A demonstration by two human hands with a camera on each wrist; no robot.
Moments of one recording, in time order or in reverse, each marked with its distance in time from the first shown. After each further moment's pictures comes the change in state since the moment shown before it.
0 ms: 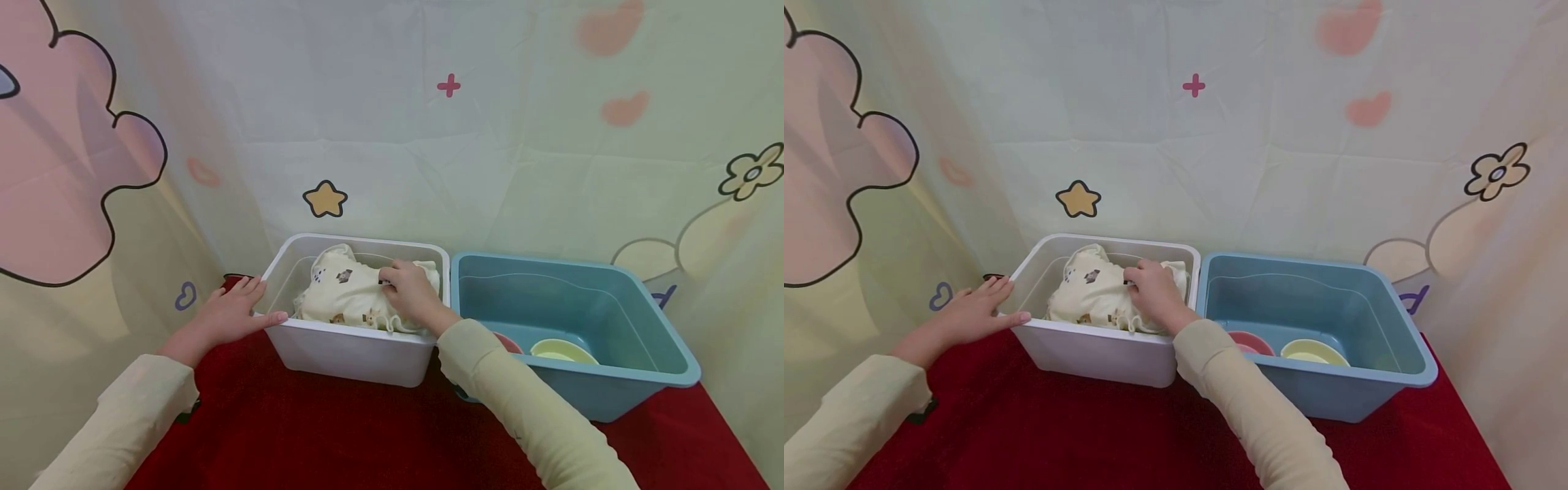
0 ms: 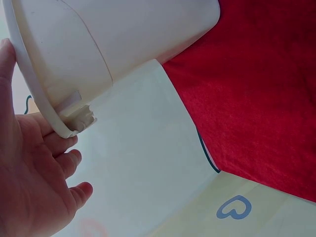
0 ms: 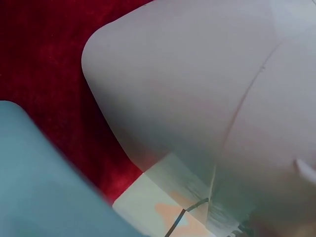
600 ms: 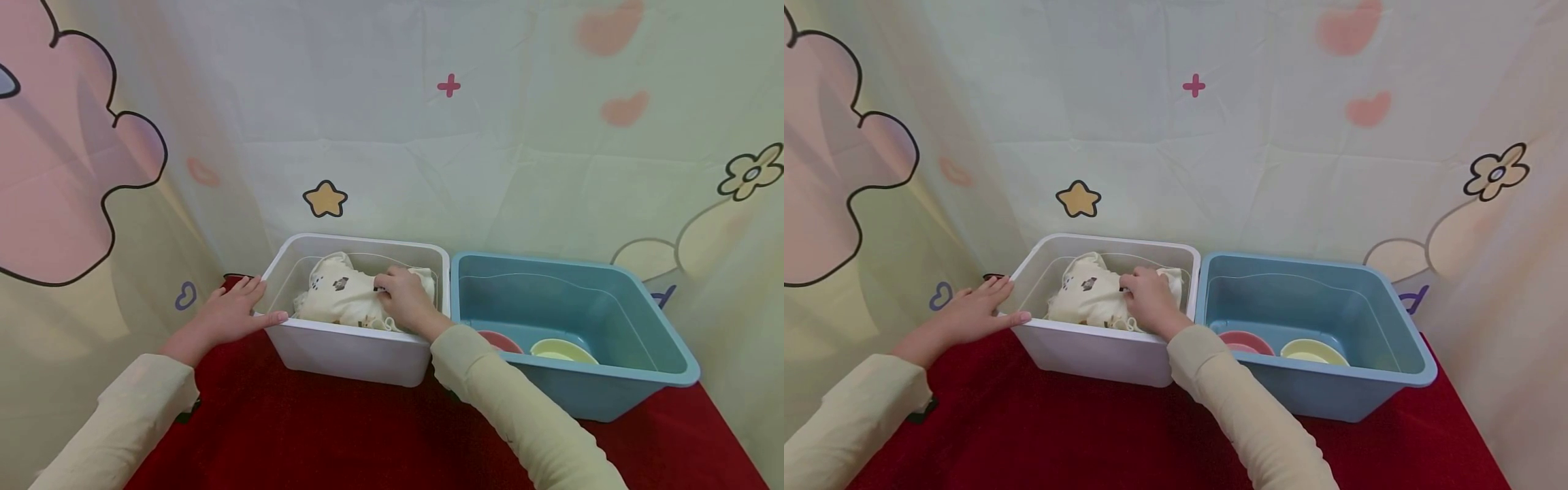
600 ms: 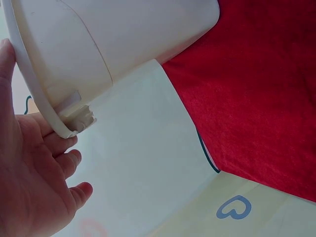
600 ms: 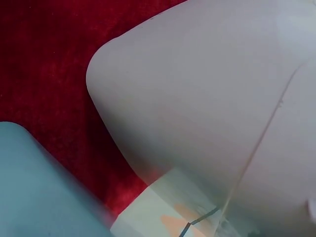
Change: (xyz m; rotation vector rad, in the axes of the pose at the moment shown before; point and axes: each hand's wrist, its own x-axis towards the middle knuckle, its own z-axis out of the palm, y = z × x) left_hand -0.001 0.001 0.000 0.012 0.016 0.007; right_hand -0.004 -0.004 0.014 -0.012 -0.020 0.026
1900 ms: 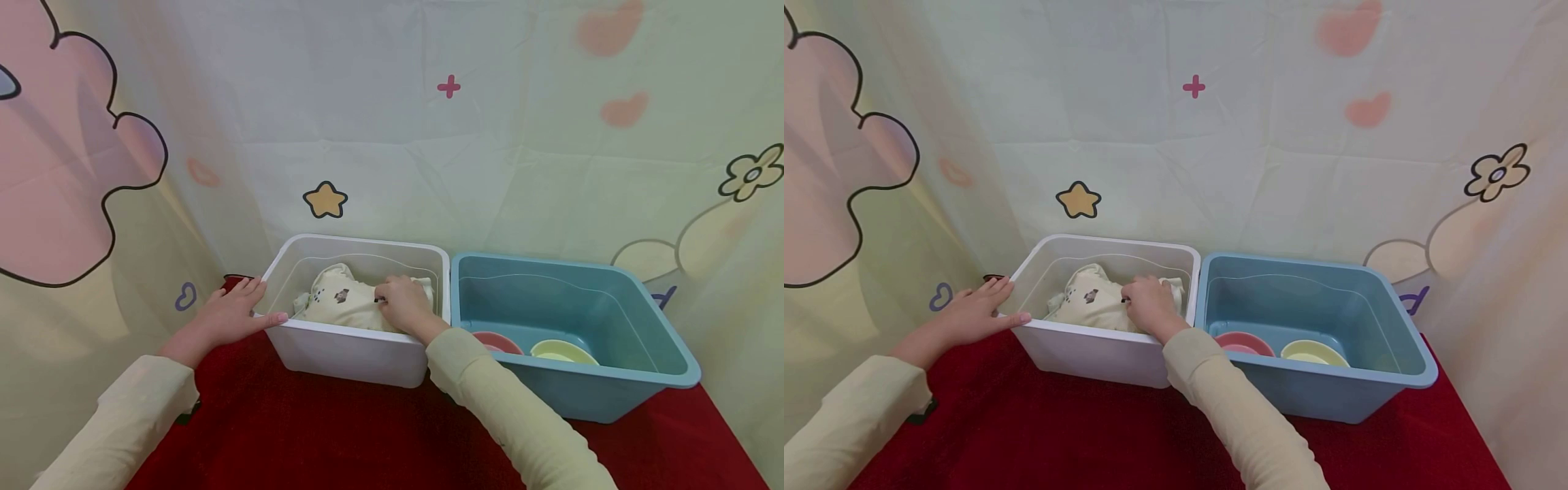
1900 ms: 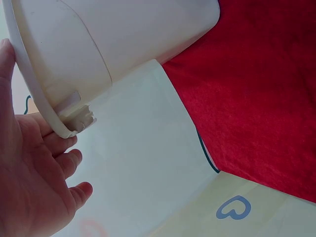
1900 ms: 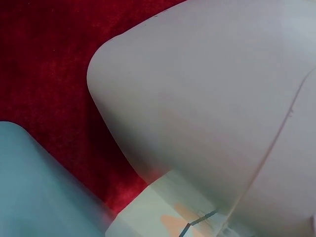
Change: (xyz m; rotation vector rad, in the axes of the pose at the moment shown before) left_hand 0.001 -0.001 0.000 -0.015 -0.001 -0.004; right_hand 0.002 -0.004 0.003 -0.113 -0.277 0.190
